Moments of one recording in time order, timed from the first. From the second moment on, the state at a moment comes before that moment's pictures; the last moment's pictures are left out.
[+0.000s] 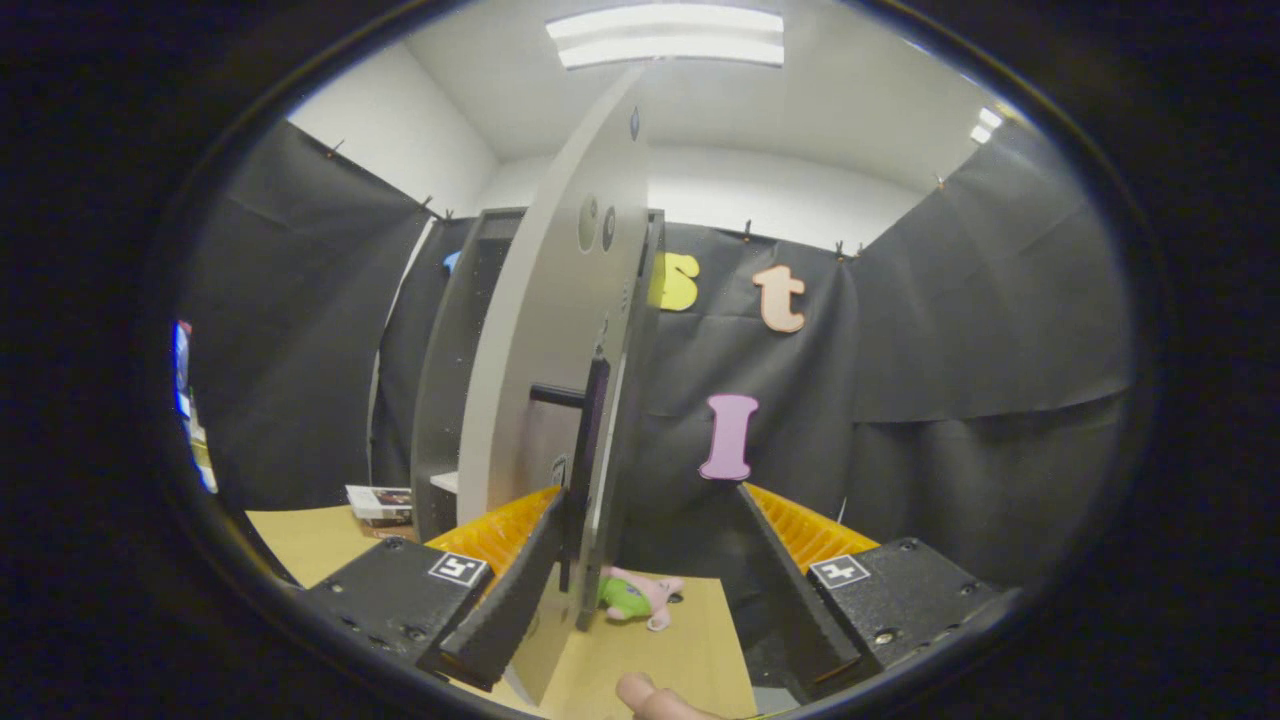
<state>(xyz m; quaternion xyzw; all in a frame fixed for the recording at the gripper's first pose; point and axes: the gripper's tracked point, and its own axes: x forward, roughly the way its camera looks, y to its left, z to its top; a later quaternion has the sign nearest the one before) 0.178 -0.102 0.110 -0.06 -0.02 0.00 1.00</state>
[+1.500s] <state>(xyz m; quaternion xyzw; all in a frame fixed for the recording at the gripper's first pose) 0.268 0.209 -0.172 0.00 0.12 0.15 0.98</state>
